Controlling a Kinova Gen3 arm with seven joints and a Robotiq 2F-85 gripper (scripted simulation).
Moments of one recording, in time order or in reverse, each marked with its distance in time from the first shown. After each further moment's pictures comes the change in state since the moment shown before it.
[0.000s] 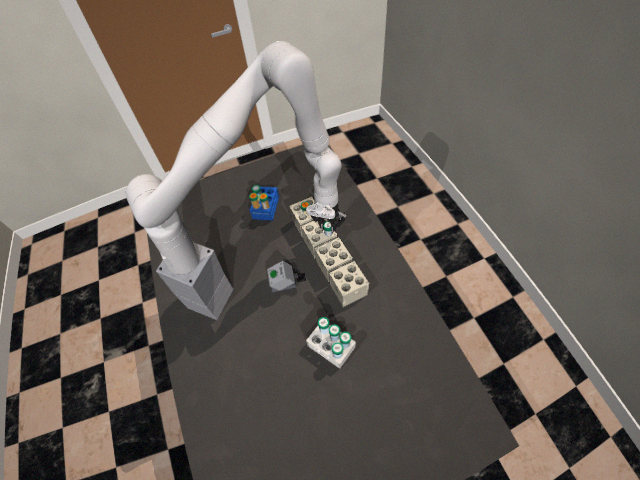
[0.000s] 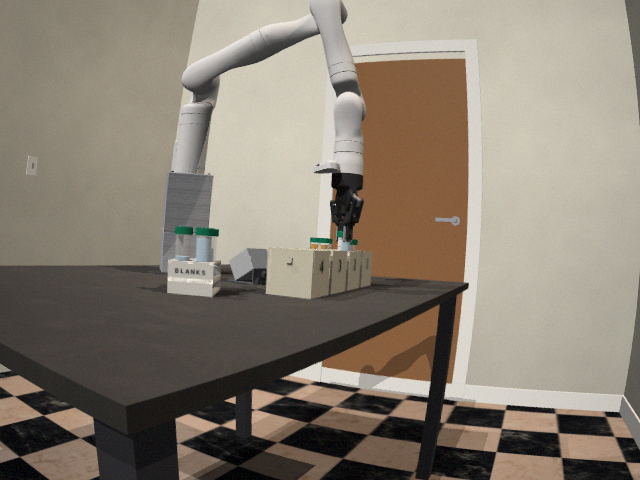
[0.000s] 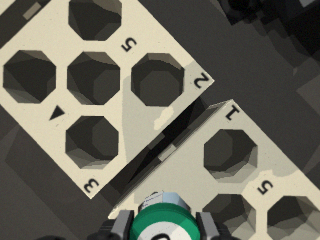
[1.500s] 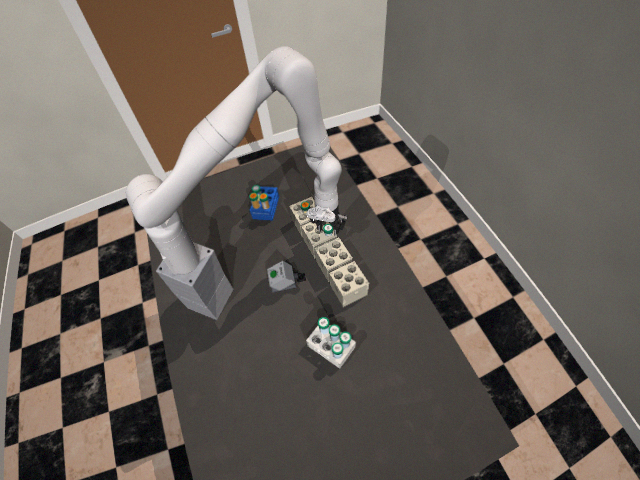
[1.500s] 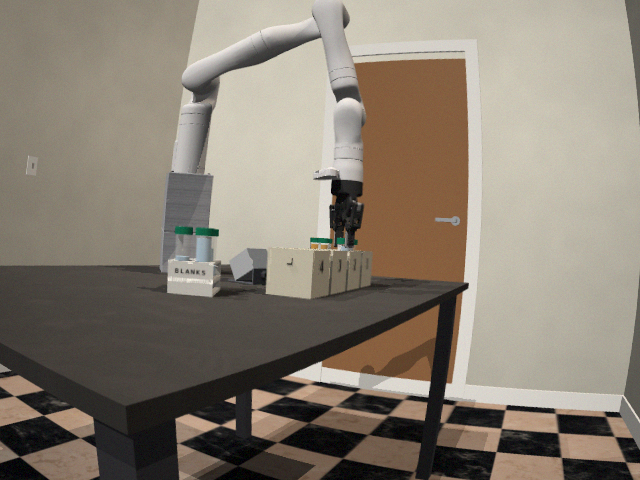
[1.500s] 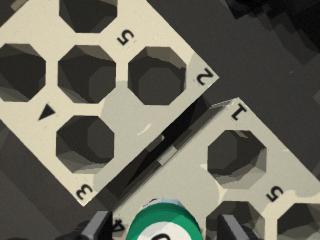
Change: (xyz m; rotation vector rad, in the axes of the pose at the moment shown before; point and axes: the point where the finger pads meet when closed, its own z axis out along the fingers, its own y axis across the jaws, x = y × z) arm 0.000 0.000 0.016 0.000 0.000 0.000
